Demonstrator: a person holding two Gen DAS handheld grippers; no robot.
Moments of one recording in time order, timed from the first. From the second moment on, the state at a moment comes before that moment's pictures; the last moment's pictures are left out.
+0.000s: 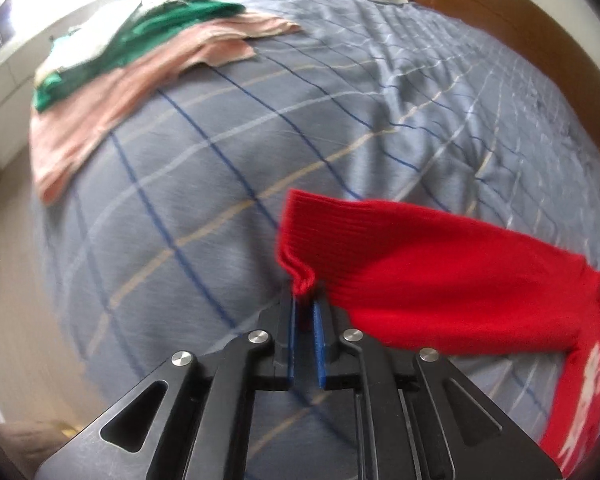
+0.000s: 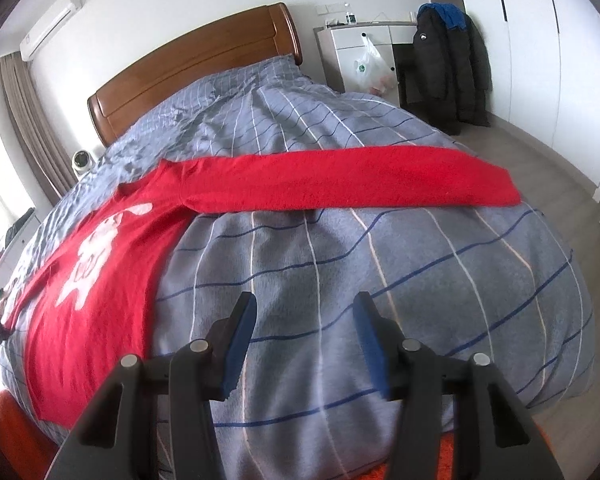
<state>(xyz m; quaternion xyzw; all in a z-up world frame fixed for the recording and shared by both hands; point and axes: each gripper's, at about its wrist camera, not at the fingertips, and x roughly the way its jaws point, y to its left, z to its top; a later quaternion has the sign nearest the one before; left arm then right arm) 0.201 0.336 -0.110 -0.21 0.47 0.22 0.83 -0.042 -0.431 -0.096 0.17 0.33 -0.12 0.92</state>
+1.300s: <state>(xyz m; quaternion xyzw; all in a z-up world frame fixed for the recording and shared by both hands) 0.068 0.083 -0.139 -0.08 0.57 -0.16 0.80 -0.026 -0.316 -0.152 0.23 0.53 0.14 0.81</state>
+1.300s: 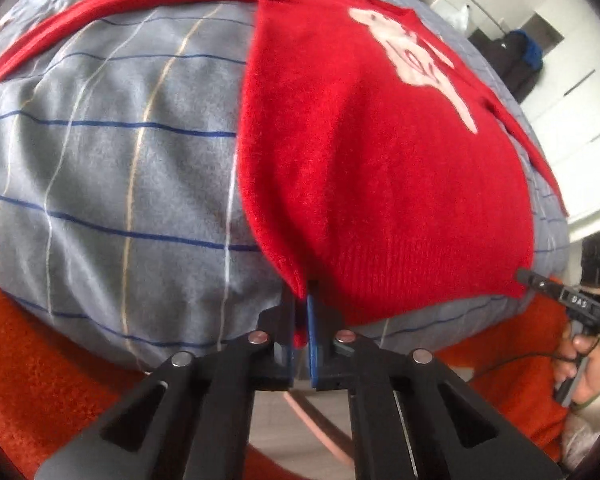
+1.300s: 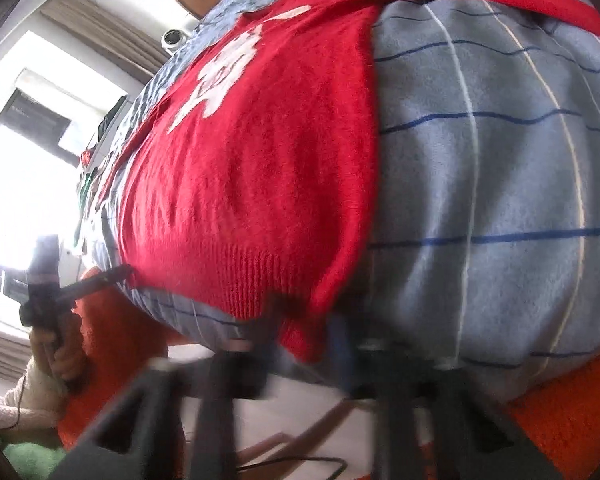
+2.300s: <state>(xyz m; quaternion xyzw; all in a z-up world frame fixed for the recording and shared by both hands) 0.083 0.121 -0.066 0.00 0.44 -0.07 0.90 -0.049 -0.359 -0.080 0.12 0.43 -0.03 0.89</state>
